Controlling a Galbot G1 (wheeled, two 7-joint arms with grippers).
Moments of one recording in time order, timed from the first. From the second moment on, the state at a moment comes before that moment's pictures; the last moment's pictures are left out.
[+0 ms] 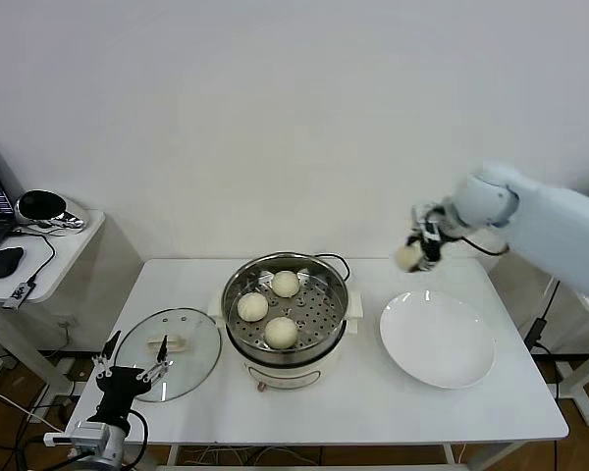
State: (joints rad) left arm 1.62 -1.20 -0.66 -2.06 -0.14 0.02 -0.10; right arm 0.59 0.76 -1.18 1.44 0.24 -0.49 -0.97
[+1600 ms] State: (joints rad) left arm 1.63 -1.22 -0.70 -2.03 -0.15 -0.01 -0.10; right arm 0.51 1.12 -1.30 1.40 0.46 -0.71 -0.80
